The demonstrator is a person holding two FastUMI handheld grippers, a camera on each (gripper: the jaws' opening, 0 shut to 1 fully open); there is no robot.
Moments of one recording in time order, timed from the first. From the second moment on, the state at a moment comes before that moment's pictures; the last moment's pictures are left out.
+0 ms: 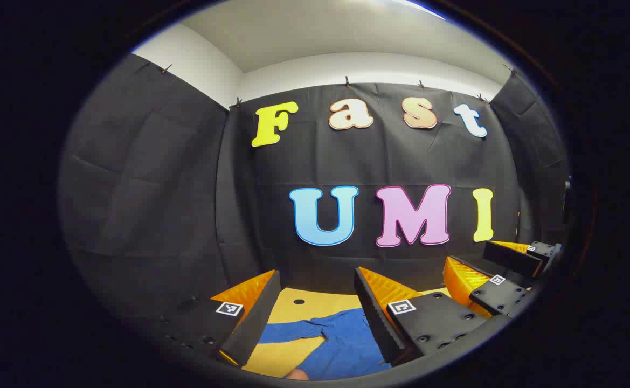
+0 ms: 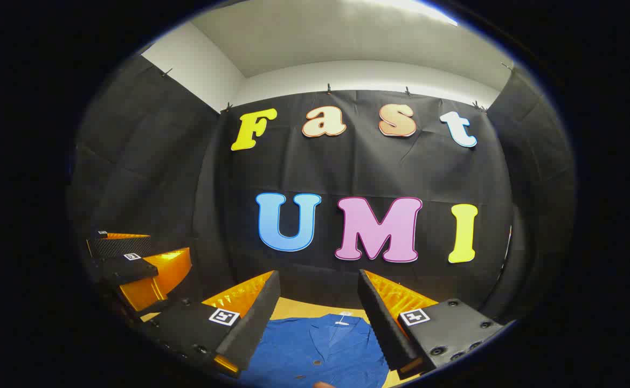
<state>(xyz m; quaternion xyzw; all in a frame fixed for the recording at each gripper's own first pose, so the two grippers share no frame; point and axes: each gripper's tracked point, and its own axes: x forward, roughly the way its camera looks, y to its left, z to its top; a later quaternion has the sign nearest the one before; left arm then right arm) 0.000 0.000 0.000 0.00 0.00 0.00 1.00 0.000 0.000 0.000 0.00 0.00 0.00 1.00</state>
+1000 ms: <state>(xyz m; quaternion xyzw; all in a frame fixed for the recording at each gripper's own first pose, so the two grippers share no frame) -0.004 0.032 -0.001 -0.01 -0.01 0.04 1.00 0.007 0.030 0.003 0.00 0.00 0.03 1.00</state>
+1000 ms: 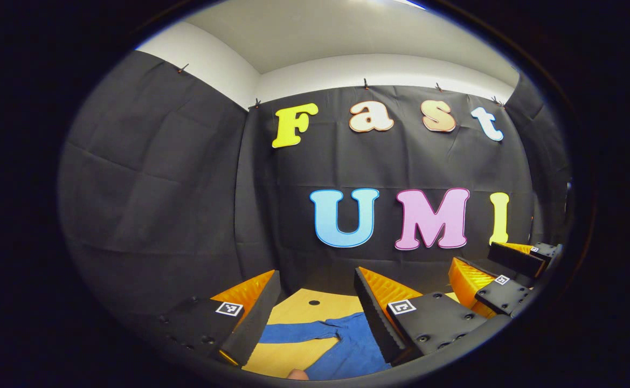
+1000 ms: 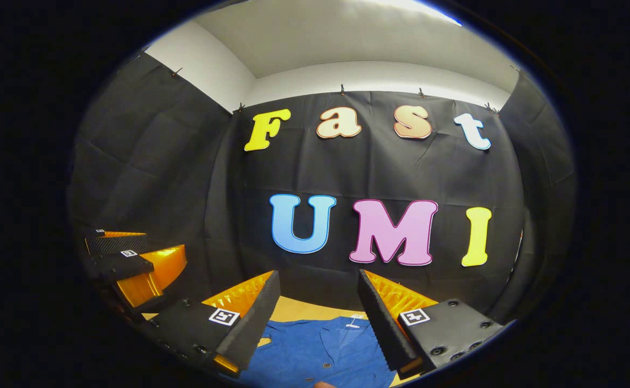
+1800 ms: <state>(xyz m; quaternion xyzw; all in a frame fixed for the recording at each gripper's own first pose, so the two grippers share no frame) 0.018 0.024 -0.020 -0.03 0.01 -0.02 1.00 -0.002 0.005 0.020 -0.04 -0.03 -0.05 1.00</state>
